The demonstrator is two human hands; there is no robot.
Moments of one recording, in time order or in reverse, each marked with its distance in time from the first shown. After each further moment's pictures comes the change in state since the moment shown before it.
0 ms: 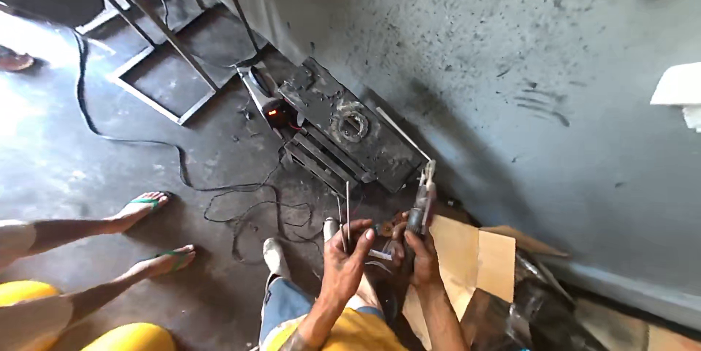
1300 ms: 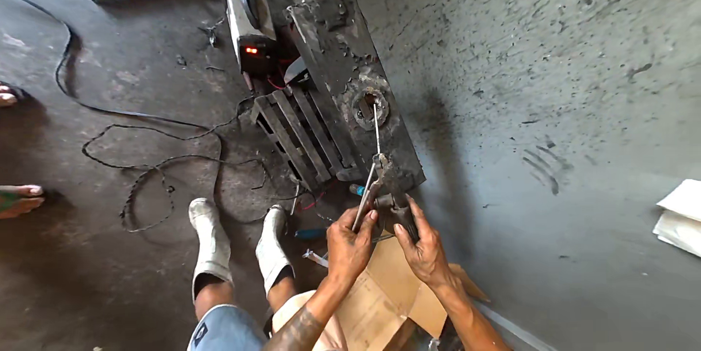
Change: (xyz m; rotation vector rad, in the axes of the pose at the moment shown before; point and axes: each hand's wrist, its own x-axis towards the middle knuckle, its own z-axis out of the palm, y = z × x) left_hand 0.066 -0.148 0.026 -0.020 0.291 -0.116; right_hand 0.099 -0.019 -0.063 -1.663 -0.358 -0.363
